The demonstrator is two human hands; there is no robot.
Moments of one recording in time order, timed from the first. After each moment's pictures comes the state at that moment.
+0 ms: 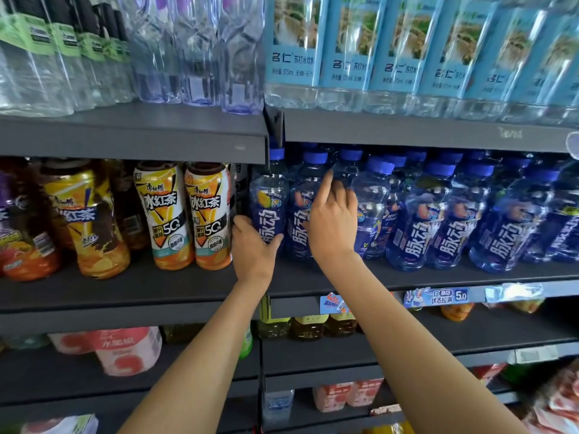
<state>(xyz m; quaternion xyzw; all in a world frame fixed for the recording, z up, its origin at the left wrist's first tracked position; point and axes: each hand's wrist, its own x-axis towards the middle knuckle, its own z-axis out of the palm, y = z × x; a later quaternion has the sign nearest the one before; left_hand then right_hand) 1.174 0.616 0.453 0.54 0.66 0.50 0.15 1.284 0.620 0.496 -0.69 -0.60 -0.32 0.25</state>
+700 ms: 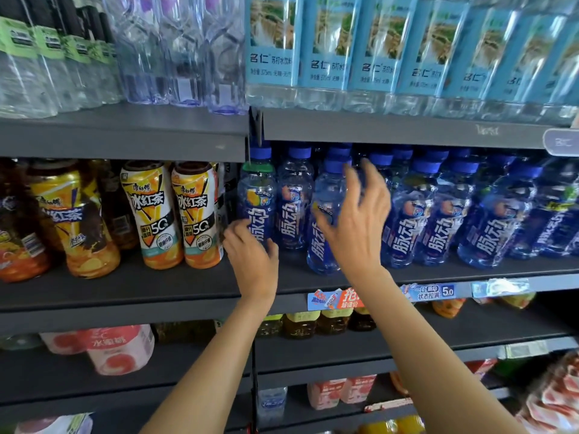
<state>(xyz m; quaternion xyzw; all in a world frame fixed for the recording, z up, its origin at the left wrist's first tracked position) 1.198 0.595 0.439 0.55 0.64 0.53 0.03 1.332 0.594 0.496 -0.57 -0.61 -0.33 0.44</state>
